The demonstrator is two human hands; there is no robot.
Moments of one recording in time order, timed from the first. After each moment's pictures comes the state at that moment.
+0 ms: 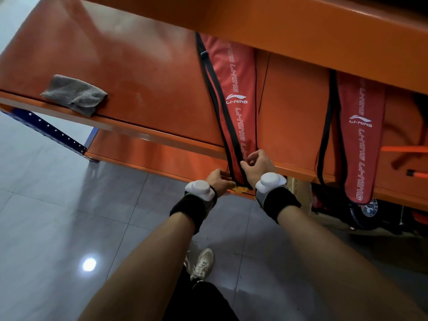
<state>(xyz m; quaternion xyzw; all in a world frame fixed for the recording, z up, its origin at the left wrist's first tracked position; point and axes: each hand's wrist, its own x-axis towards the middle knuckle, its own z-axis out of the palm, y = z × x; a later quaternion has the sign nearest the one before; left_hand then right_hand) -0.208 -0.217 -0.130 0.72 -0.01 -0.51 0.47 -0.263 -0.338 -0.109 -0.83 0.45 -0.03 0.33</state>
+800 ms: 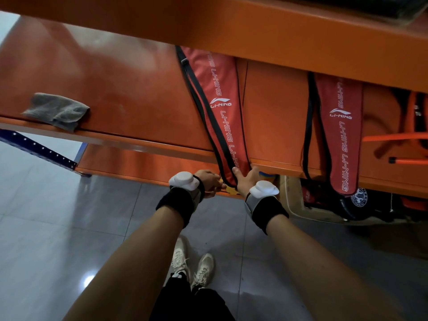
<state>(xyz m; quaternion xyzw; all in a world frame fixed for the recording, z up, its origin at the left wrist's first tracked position) -0.192 -0.228 -0.107 0.69 0.07 -0.58 0.42 -0.292 -0.334 -0.140 -0.71 0.57 0.02 0.42</state>
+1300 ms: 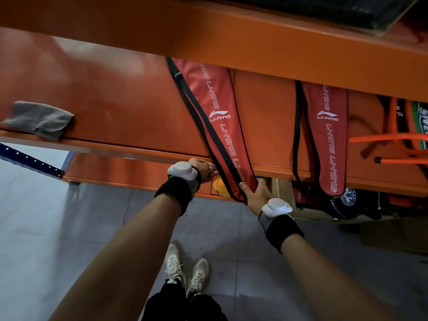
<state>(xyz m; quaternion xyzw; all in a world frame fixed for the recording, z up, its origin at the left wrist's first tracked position) -0.168 -0.271 -0.107 0.72 0.08 -0.51 0.47 -0.347 -0.356 -0.137 -0.71 0.54 -0.01 0.45</state>
